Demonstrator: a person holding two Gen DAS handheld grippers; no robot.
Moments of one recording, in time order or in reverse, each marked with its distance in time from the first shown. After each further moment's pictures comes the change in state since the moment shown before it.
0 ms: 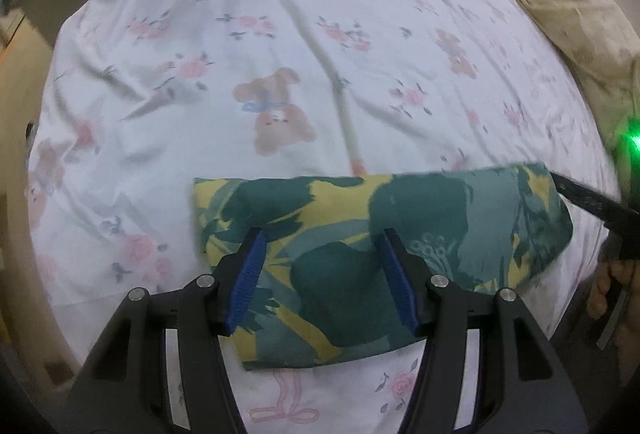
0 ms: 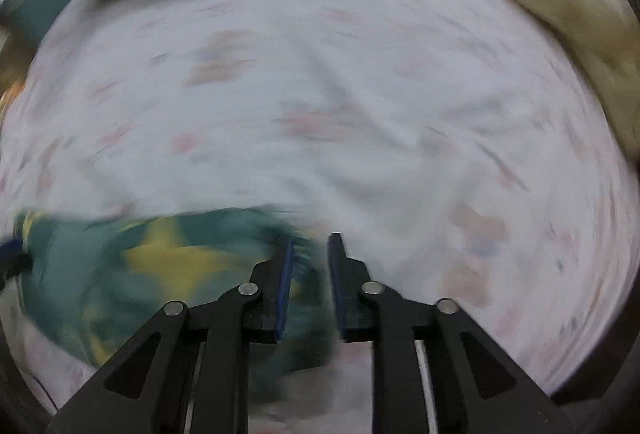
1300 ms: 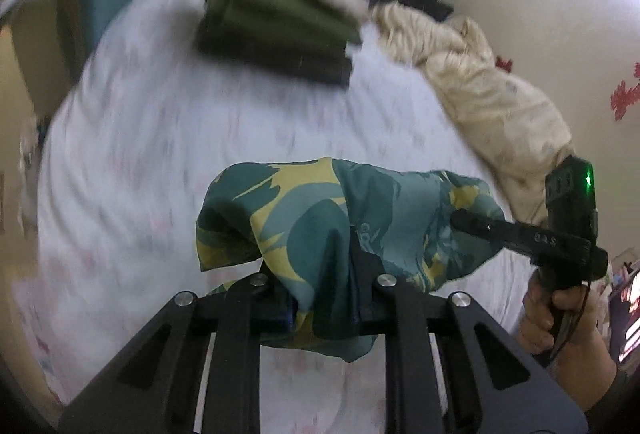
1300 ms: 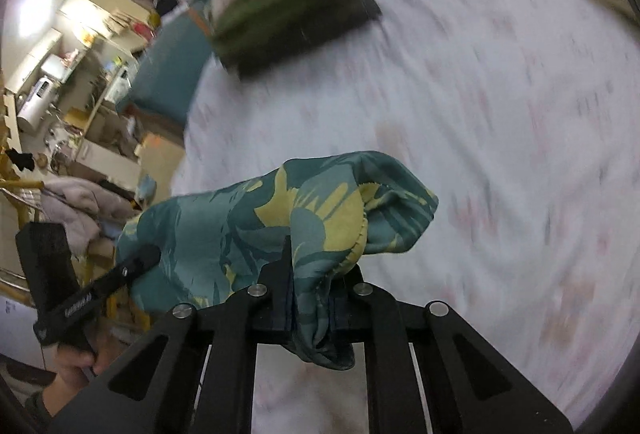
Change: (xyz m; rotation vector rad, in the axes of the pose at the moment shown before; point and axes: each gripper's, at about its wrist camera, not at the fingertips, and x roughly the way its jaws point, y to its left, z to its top) left arm -0.110 -0.009 0.090 -0.021 -0.310 -0.256; right arm -0.071 0.083 0.095 -0.100 -0.098 0.533
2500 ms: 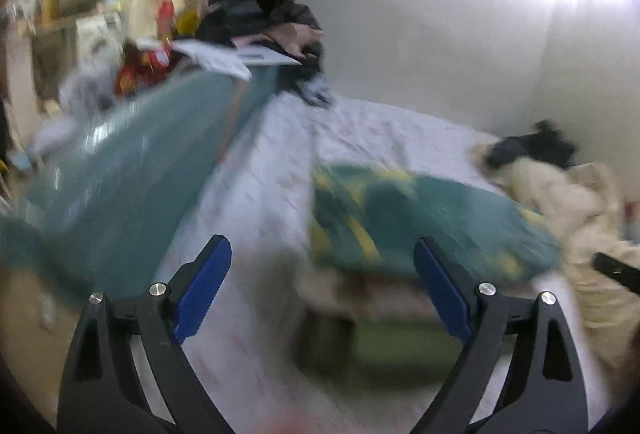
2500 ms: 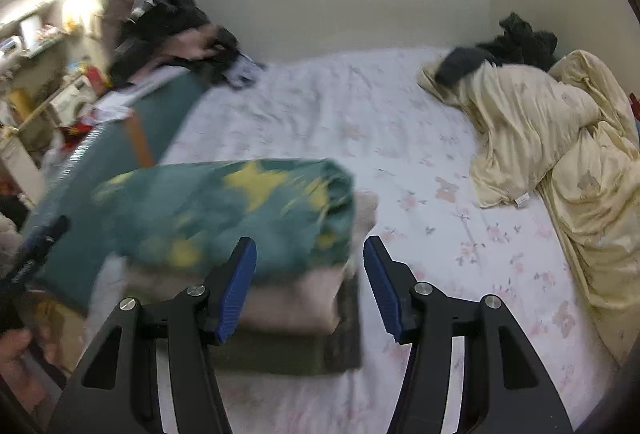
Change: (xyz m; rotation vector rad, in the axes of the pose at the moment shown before) left arm 0.089 0.119 0.282 -0.078 -0.472 0.351; right arm 0.066 0.066 0.303 -0.283 -0.321 -0.262
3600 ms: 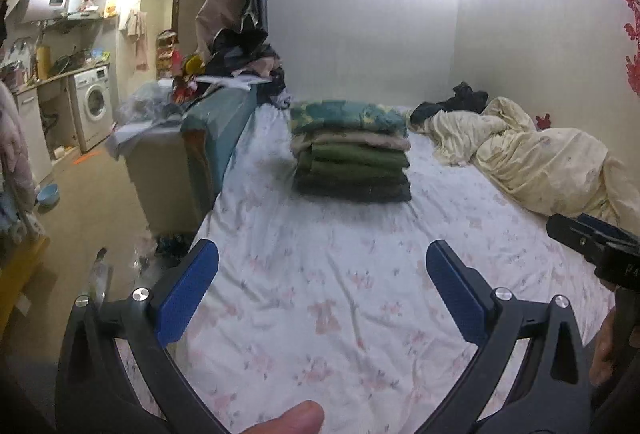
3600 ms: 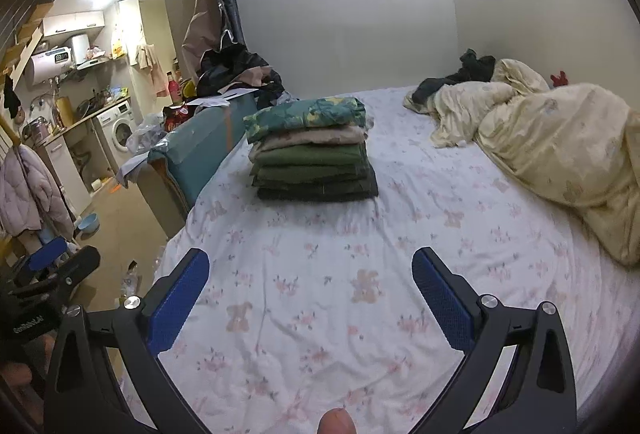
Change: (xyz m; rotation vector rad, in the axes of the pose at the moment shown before) left arm -0.409 -0.012 -0.232 0.217 -0.074 -0.024; right arm -0.336 0.103 -0.322 -0.031 -0.185 -0.046
